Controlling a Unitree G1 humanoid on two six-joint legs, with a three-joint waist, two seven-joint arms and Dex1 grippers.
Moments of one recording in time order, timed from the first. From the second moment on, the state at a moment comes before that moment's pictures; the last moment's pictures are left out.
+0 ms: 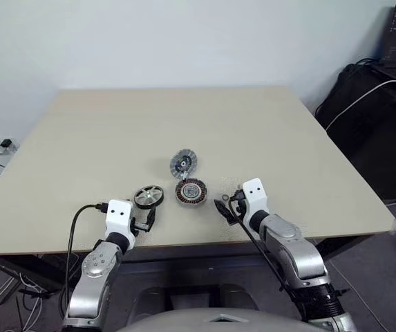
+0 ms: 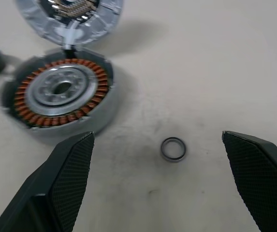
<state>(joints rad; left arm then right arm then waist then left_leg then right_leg) 0.26 0.17 -0.04 -0.20 -0.09 0.21 -0.23 -0.03 -0.20 0.13 -0.11 0.13 0.56 0.28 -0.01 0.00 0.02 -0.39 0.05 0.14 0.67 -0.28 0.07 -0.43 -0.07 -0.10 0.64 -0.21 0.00</state>
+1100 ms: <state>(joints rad) 0.26 0.16 -0.04 -0.20 -0.09 0.21 -0.21 -0.15 -0.12 0.10 0.23 0.06 0.40 0.24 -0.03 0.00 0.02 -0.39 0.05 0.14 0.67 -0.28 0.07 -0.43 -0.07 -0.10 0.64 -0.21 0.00</state>
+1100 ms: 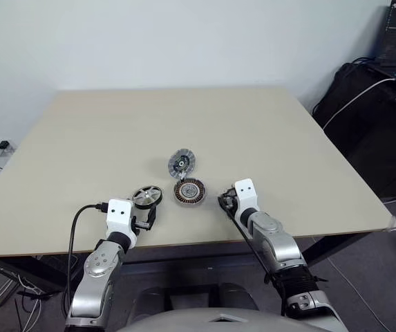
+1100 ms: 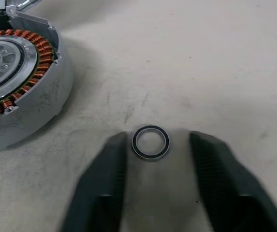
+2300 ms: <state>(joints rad) 0.29 0.14 -0.04 -0.20 -0.09 0.21 -0.20 -0.34 -0.04 0.27 0.25 0.03 0.46 0.35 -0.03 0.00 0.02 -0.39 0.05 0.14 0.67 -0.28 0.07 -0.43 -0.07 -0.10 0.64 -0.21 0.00</state>
